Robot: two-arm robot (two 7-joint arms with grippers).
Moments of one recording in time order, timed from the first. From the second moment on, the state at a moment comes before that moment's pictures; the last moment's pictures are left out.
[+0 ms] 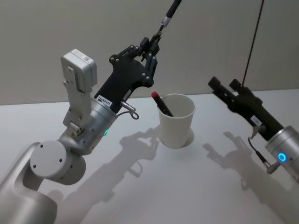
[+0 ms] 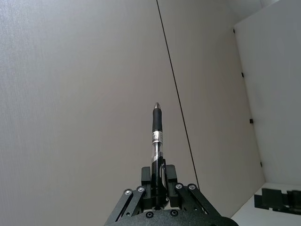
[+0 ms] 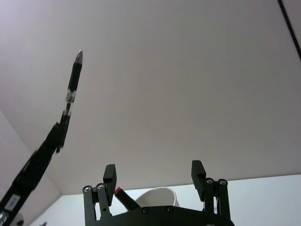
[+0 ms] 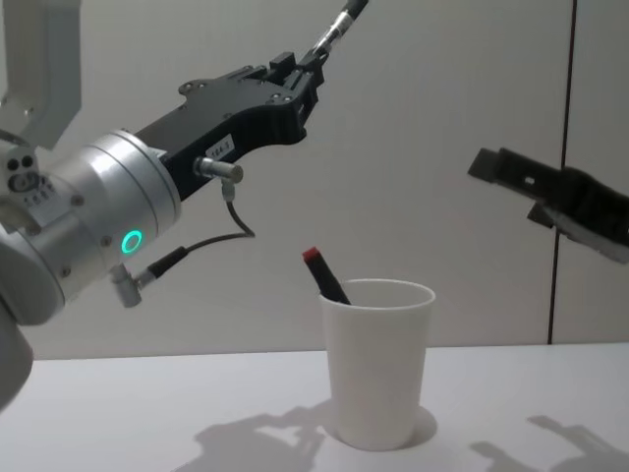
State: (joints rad) left arm -0.32 0.25 0.34 -1.49 -0.33 -0.34 -0.33; right arm 0.09 0.26 -0.21 -1.67 0.81 0.09 0.30
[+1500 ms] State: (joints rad) left arm -0.29 0.25 0.35 -1.50 -0.35 -0.36 -0.32; right arm 0.14 0.22 -0.21 -1.69 1.15 0.26 0.21
